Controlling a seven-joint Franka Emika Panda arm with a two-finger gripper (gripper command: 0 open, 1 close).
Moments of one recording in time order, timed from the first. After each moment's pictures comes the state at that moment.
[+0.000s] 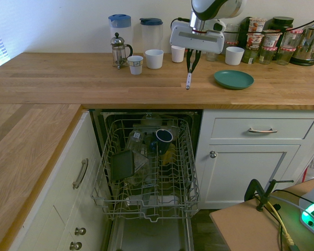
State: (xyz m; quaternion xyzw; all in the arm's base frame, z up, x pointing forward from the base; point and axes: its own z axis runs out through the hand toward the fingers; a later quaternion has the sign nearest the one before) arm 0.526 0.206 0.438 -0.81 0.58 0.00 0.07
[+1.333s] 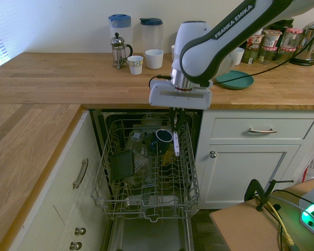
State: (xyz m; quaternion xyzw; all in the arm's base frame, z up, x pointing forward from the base) arm 0.380 0.331 0.288 -0.86 0.50 0.06 0.05
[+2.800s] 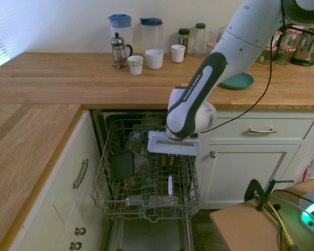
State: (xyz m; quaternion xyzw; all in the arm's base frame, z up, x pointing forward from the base) arm 0.392 0.338 0.105 -0.84 0.52 0.13 0.03
